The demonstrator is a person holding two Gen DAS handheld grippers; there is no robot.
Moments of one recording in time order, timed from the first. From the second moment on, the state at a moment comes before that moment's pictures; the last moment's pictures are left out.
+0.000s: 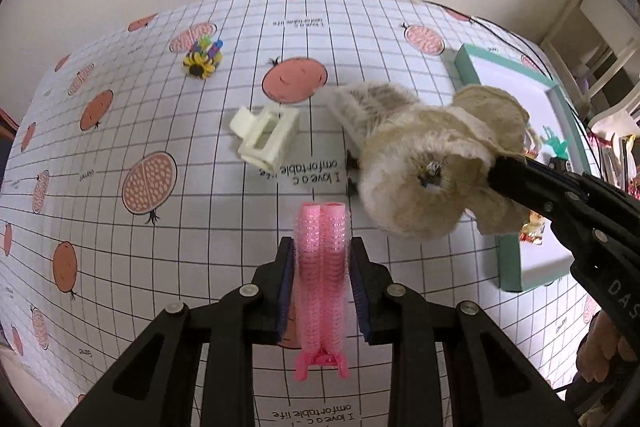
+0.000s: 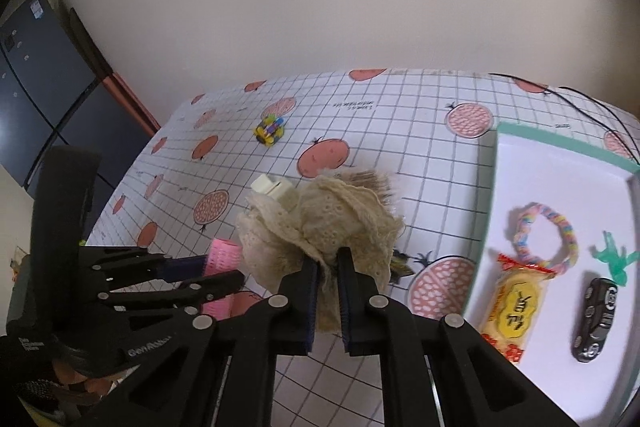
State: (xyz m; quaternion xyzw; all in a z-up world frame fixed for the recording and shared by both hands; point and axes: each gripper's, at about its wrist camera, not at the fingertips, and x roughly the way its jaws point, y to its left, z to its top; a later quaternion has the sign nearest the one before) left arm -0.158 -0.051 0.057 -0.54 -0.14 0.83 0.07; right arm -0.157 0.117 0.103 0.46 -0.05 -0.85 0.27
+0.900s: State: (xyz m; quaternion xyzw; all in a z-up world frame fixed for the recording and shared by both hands) left arm -0.209 0.041 0.121 -0.48 -0.15 0.86 0.11; right arm -0.176 0.292 0.121 0.41 -0.13 -0.90 0.09
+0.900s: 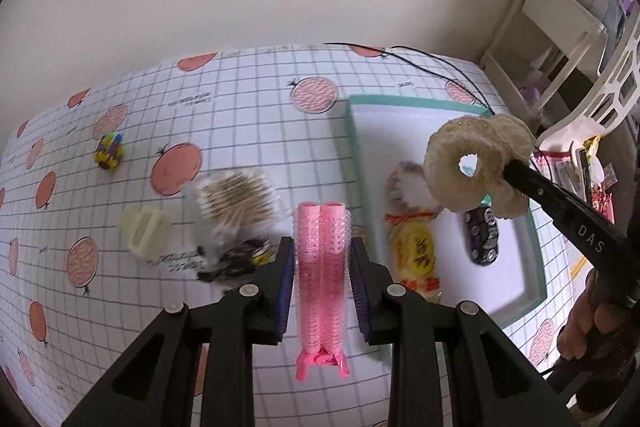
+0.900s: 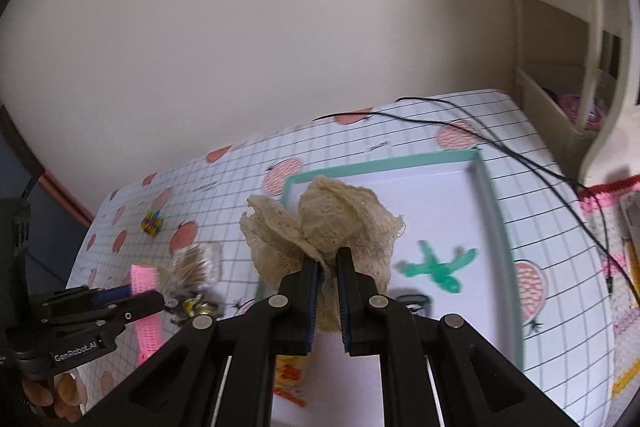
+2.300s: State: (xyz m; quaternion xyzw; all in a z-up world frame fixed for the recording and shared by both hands) left arm -0.351 0.129 0.101 -0.44 -0.17 0.87 0.12; right arm -0.247 0.341 0.072 0.42 -0.14 -0.89 0.01
